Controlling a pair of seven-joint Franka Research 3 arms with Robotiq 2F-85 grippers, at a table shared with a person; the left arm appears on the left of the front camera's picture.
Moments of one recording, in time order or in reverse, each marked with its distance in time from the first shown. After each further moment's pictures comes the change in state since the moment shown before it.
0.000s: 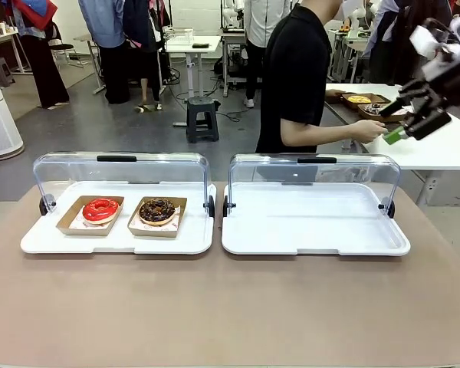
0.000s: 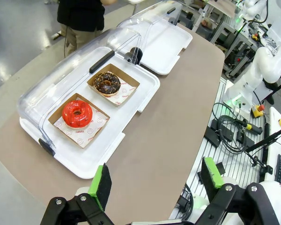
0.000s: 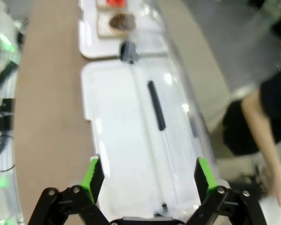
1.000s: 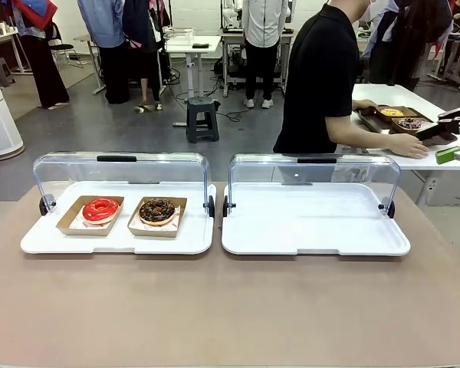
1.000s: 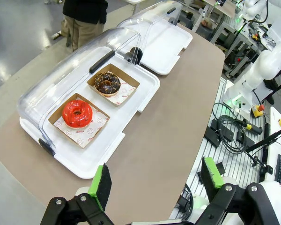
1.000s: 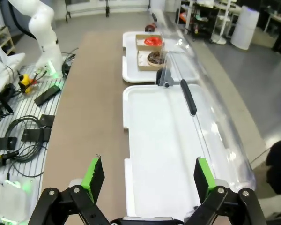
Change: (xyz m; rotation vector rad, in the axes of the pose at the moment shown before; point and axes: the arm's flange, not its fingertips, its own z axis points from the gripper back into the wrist) left arm 0.000 0.000 0.000 0.000 0.000 0.000; right arm -0.109 0.001 0.038 0.167 -0.277 -0.075
